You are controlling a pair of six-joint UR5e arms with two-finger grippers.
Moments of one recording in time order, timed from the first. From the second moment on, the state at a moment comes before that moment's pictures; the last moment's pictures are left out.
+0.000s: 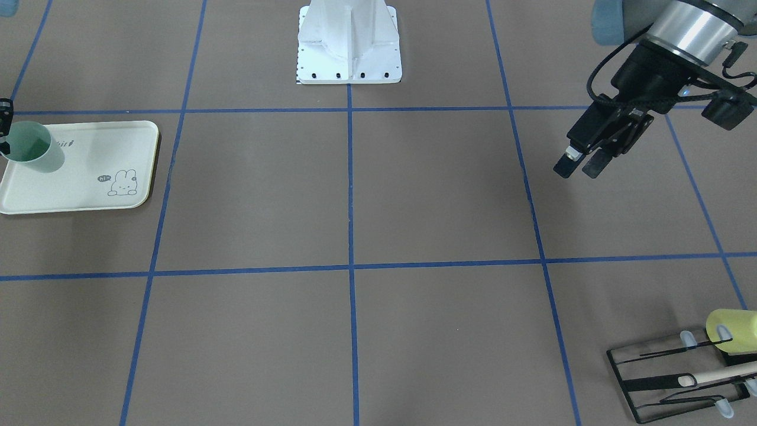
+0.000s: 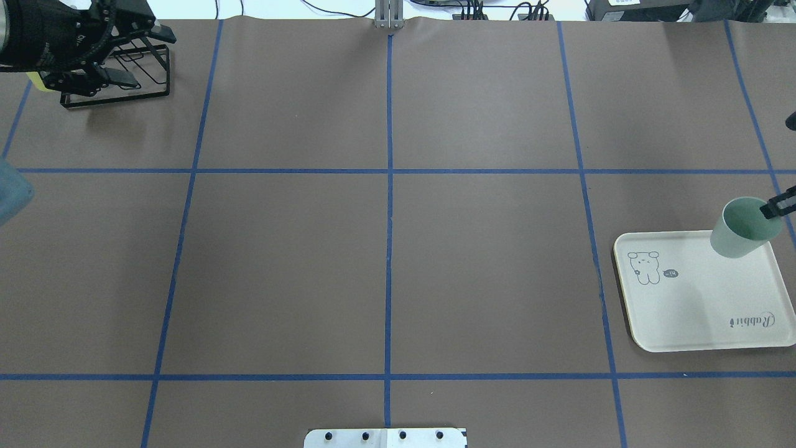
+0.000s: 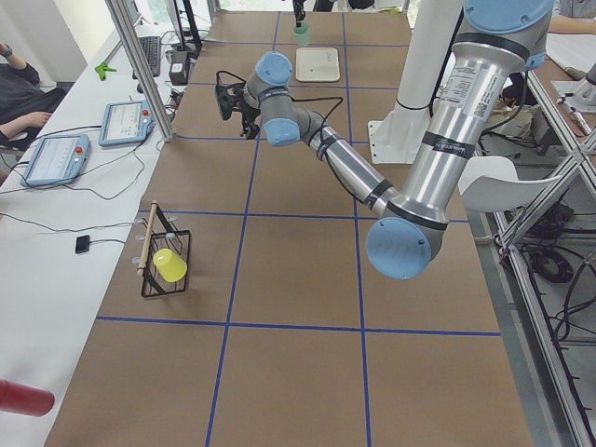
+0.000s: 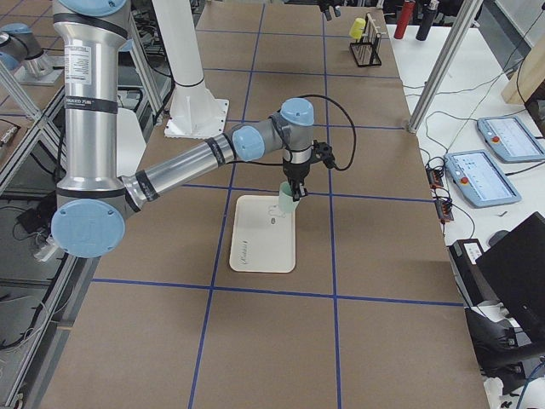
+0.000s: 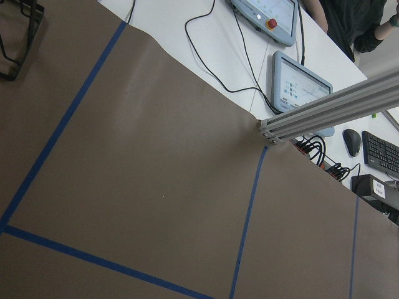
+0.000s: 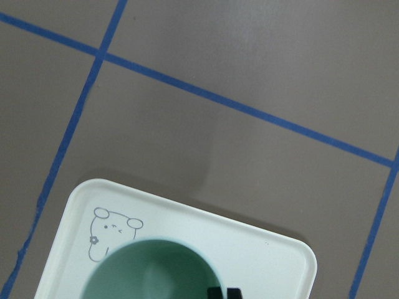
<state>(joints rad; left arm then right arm) -1.07 -1.89 -1.94 -2.14 -2.12 -1.59 1.12 -1.75 2.09 -1.48 2.18 0.27</state>
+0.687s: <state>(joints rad) -1.09 -1.86 -1.94 -2.14 -2.11 -1.57 0.99 -1.93 1.96 -0.98 2.14 0.45</state>
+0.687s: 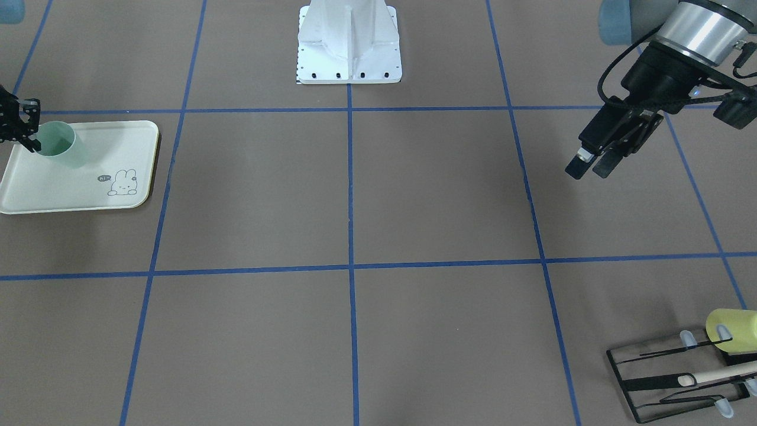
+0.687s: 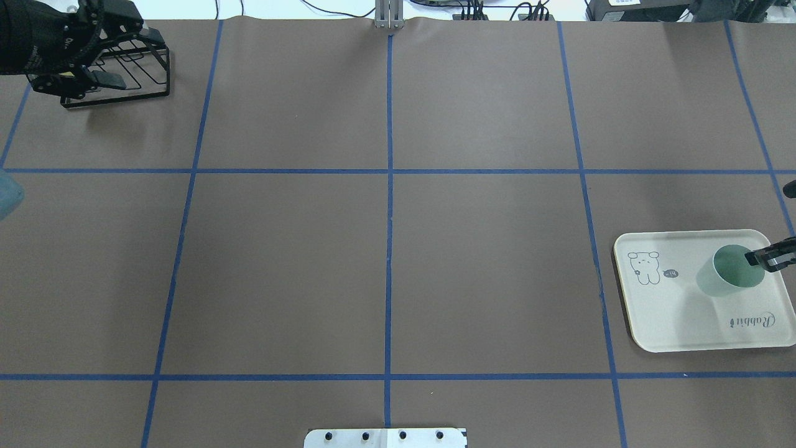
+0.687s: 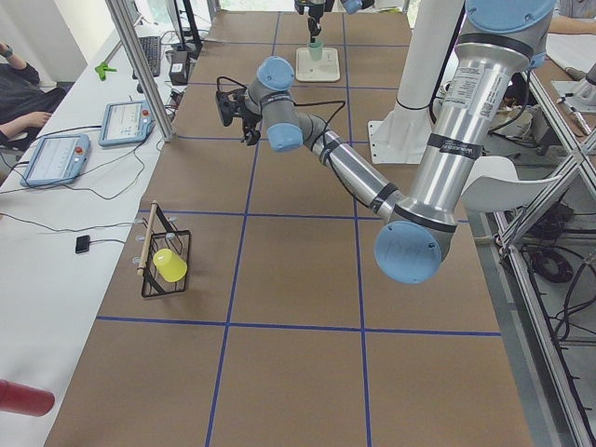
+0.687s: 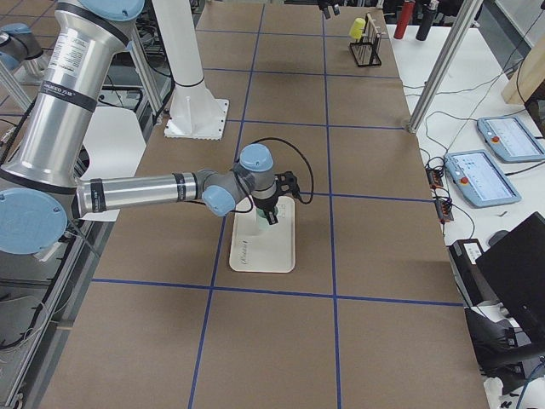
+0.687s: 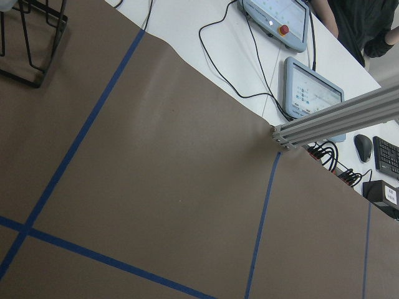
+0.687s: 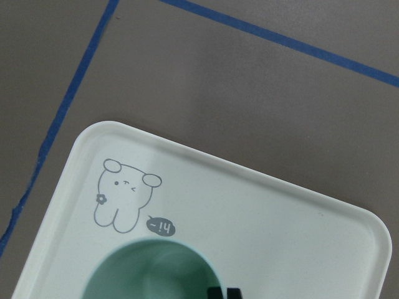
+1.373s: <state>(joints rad) -1.15 -1.70 -1.95 -2.14 -2.11 -1.20 0.95 -1.93 1.93 -0.95 2.11 0.44</state>
